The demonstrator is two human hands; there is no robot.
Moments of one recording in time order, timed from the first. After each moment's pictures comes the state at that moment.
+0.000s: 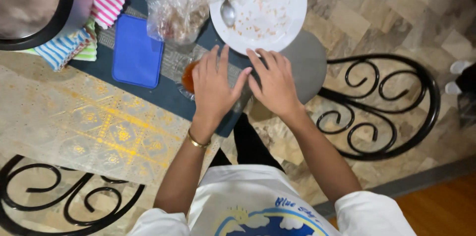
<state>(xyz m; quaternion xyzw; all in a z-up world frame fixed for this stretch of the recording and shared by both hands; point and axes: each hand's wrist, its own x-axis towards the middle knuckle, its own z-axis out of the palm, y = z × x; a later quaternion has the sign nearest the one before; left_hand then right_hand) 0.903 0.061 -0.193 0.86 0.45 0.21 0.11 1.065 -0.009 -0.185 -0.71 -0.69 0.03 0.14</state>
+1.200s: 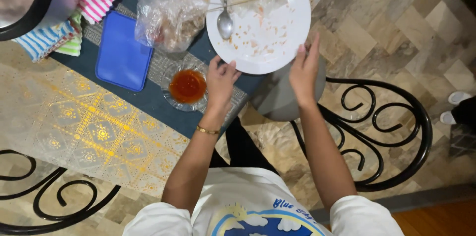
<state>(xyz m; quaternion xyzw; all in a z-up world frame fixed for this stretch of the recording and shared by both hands) 0.975 0.060 -0.297 0.24 0.57 0.38 0.69 1.176 0.007 -0.291 -0.79 -0.37 0.25 0.42</state>
